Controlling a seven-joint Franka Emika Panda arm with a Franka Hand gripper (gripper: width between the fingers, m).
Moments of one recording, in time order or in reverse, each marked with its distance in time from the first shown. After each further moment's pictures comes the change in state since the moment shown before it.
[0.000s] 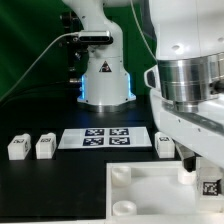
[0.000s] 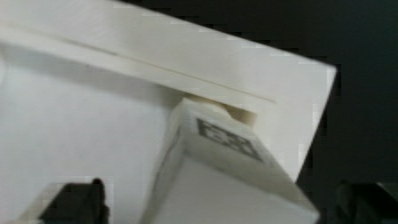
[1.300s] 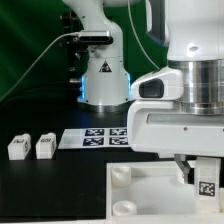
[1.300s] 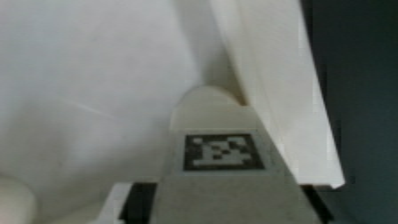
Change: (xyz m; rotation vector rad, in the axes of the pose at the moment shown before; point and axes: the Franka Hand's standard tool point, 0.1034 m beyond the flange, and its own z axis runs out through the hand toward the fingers) arm 0.001 0.002 0.005 -0.045 0.063 -0.553
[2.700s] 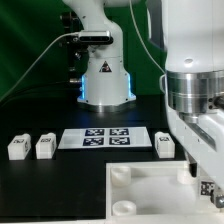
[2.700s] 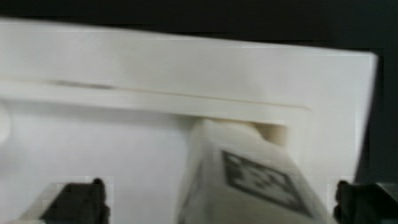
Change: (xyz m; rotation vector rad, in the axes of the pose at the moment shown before) arm -0.010 0.003 0.012 -0.018 -0.041 0.711
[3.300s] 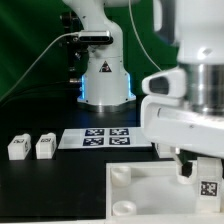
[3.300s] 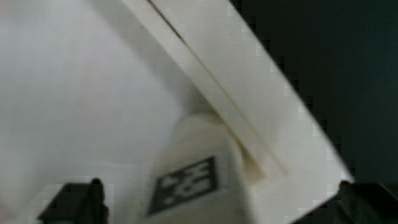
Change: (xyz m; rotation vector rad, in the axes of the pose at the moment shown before) arm -0.013 -0.010 -0.017 -0.014 0.049 -0.735
